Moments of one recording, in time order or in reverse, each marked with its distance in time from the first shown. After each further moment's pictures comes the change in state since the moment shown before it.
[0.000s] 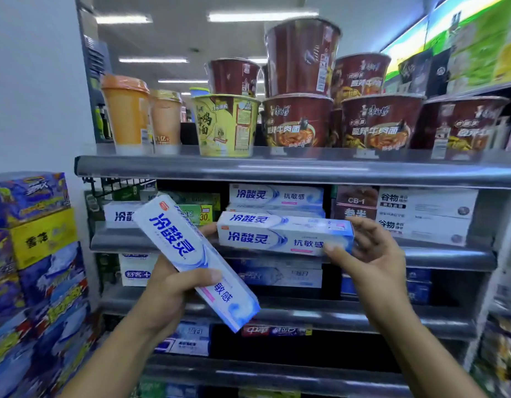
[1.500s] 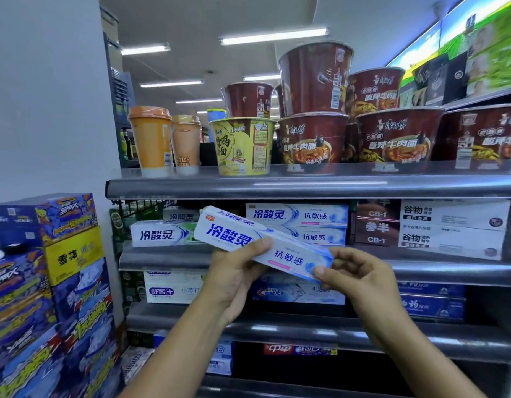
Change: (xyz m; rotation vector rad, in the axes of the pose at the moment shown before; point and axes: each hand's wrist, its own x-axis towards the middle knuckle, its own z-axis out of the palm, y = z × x) left_hand 0.048 0.004 0.048 -0.306 0.094 -0.067; right_hand -0.001 0.011 0.029 0.022 -0.126 0.224
